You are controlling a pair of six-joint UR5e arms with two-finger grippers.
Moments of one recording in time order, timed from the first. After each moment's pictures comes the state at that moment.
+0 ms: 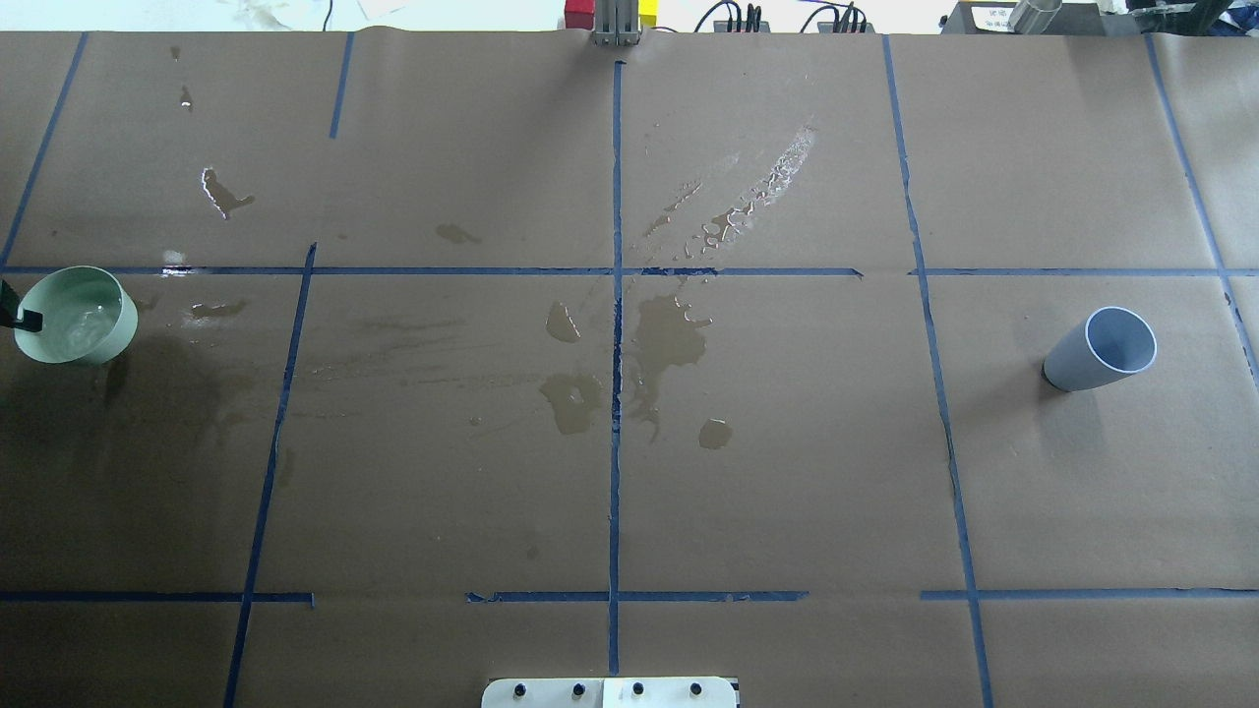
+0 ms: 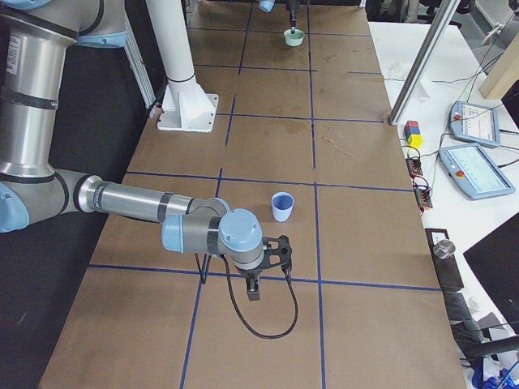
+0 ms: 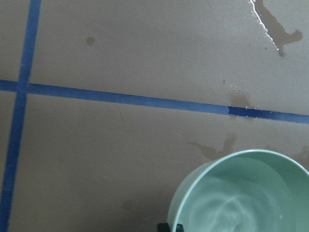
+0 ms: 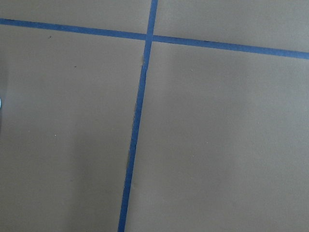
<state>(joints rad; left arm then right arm) -1.17 -1.55 -1.42 -2.47 -2.37 -0.87 1.67 -1.84 1.73 -1.44 2.39 -0.18</state>
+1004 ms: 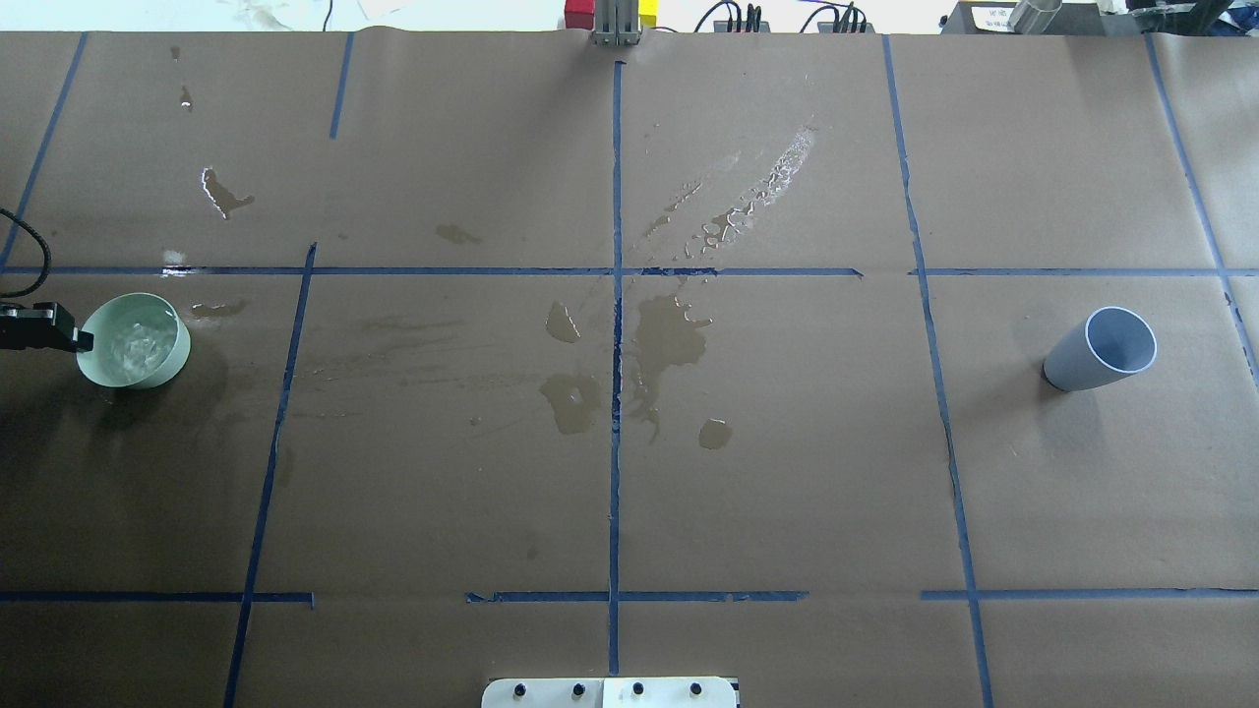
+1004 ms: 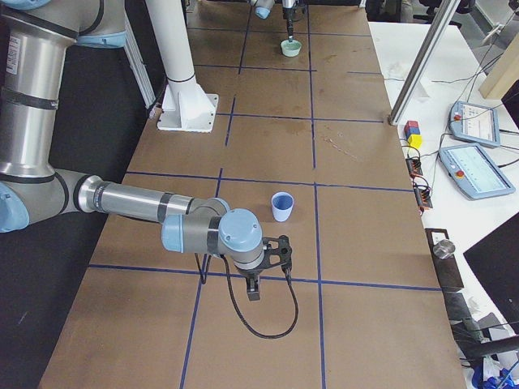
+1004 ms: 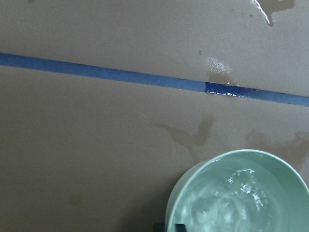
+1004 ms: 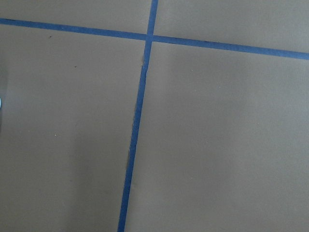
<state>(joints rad) -1.08 -1.55 -1.43 -2.53 -2.31 -0.96 1.67 -1.84 1.73 -1.44 2.39 -0.18</state>
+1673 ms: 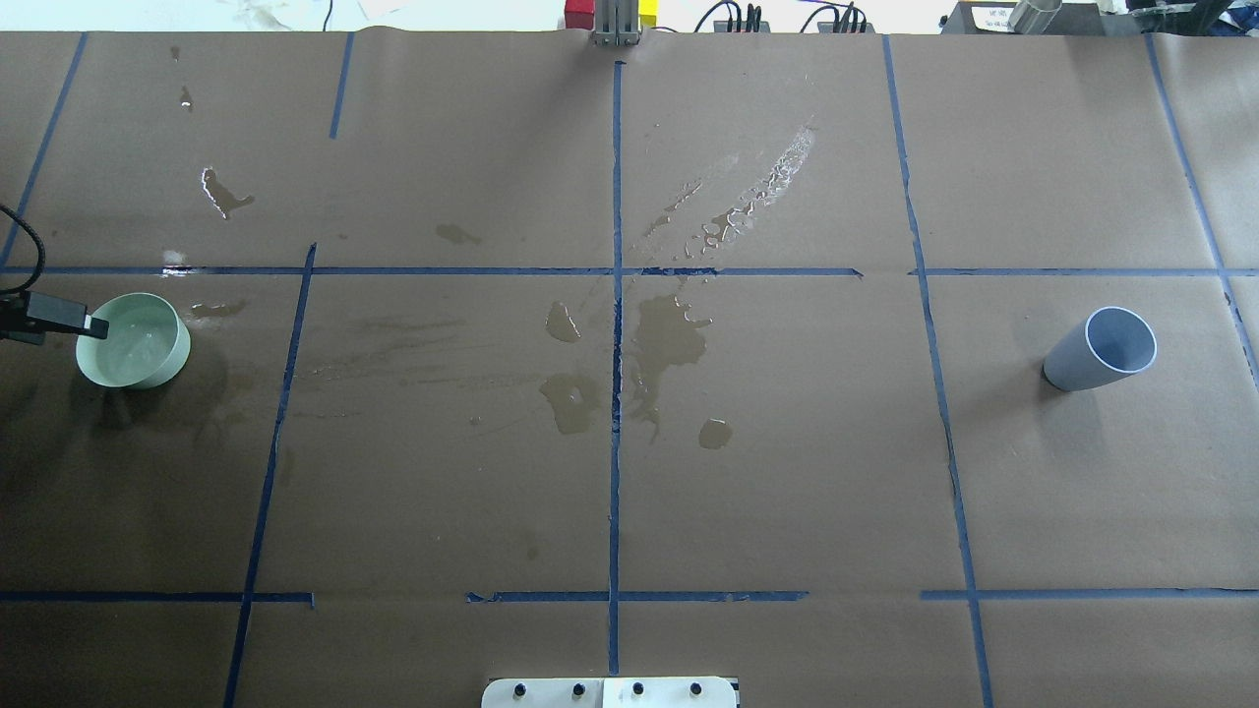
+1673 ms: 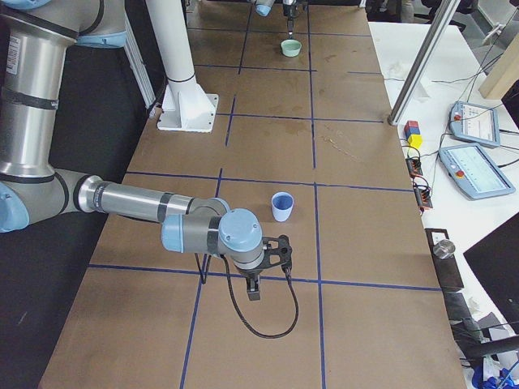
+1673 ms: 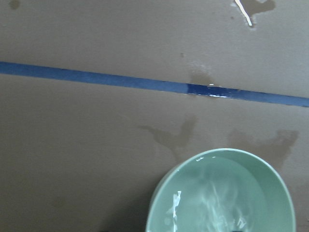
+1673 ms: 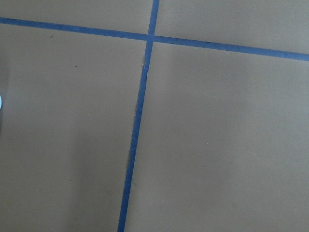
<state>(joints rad) -1.12 -1.54 -1.46 -2.48 -2.33 -0.79 1.67 -1.84 1.73 -1.44 2.39 -0.19</state>
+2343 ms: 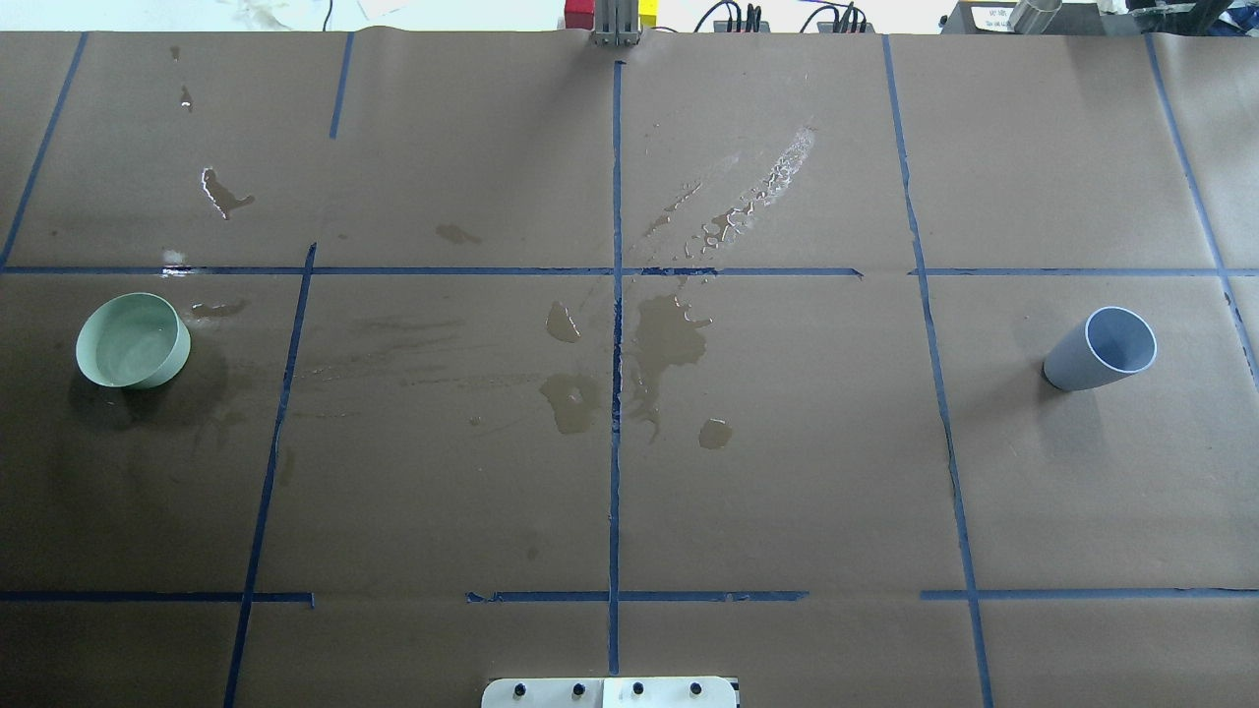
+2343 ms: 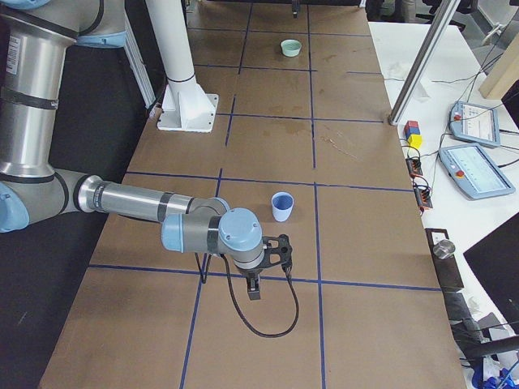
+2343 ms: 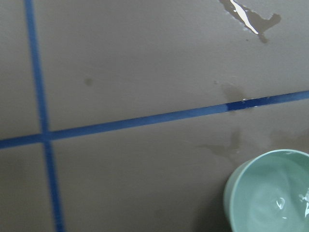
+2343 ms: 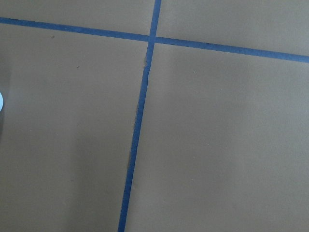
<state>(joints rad) -1.40 -1.54 -1.62 -1.88 -2.33 -0.12 1.67 -1.84 1.73 -1.44 2.39 -0.19</state>
